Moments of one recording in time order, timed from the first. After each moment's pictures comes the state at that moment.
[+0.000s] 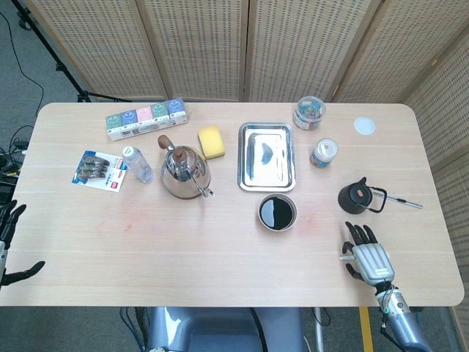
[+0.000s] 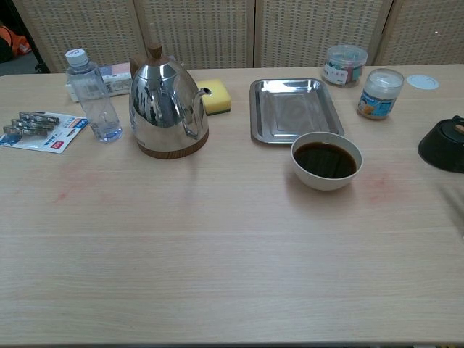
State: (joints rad) left arm -0.03 -0.98 -0.02 -1.79 1.51 1.52 -0.01; right arm 0.24 -1.50 -0.02 -1.19 -1.47 1.16 -0.07
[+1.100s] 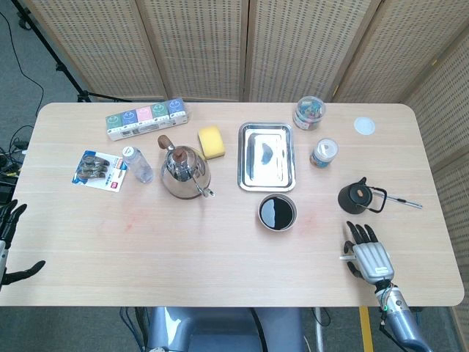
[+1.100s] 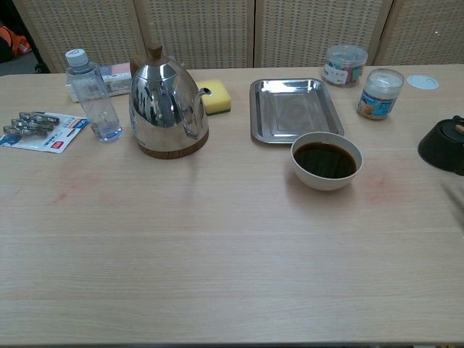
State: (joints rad) left arm -0.04 -0.98 -0.02 -1.79 1.51 1.52 -0.01; right arm 0.25 -1.54 -0.02 -1.12 -1.46 1.16 -0.08
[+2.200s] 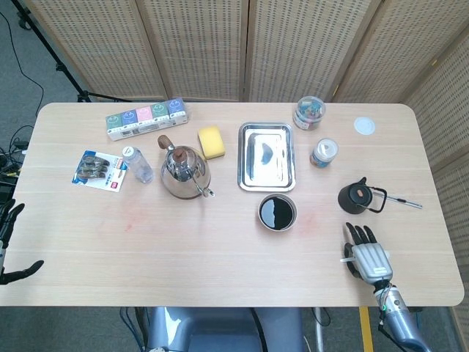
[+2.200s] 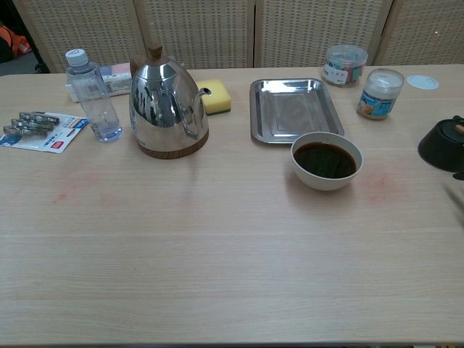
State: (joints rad) left arm -0.04 -0.97 -0.02 -1.79 1.51 1.52 -0.03; right arm 0.25 -1.56 -0.02 -1.10 -1.45 1.14 -0.09
